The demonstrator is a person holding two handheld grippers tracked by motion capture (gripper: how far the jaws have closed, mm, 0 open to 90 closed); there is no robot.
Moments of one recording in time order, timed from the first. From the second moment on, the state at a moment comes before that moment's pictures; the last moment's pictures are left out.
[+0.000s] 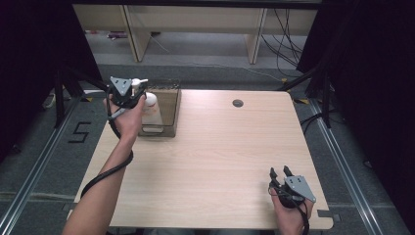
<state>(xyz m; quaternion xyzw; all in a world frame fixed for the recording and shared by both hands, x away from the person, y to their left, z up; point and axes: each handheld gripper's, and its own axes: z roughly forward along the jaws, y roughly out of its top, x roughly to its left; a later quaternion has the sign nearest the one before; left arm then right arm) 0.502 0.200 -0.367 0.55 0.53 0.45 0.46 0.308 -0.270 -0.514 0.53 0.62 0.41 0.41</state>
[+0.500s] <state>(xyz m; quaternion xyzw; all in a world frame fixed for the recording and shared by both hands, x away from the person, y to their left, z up) 0.482 0.207 -0.374 0.56 0.52 0.44 0.48 0.308 -0.270 -0.514 0.53 0.62 0.42 0.40</state>
